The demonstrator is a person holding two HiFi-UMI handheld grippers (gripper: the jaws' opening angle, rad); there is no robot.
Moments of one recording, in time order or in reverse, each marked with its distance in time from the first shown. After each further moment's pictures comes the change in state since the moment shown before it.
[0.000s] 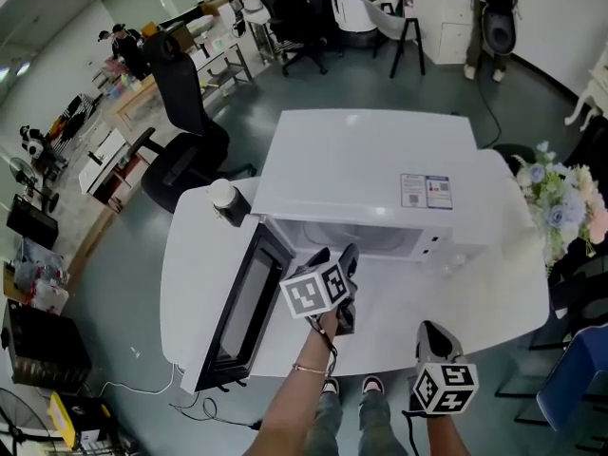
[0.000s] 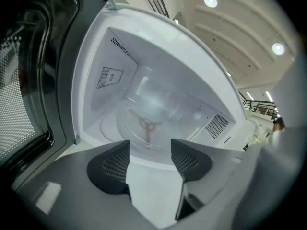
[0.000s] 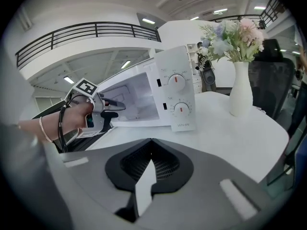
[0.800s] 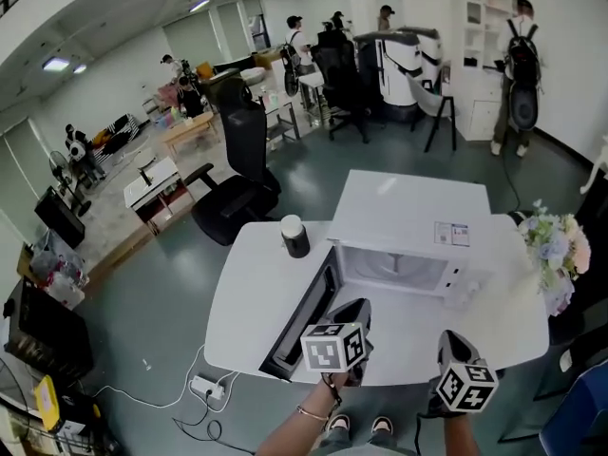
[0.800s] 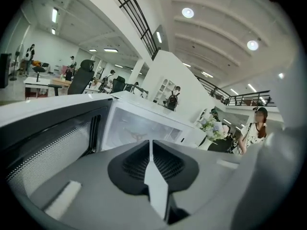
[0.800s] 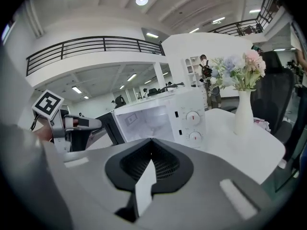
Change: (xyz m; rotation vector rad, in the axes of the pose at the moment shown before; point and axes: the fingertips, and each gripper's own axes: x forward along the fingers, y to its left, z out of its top) left arm -0.178 -0.033 0.021 0.159 -0.132 -0.100; right arm -0.060 0.058 0.063 -0.003 -0.151 0.065
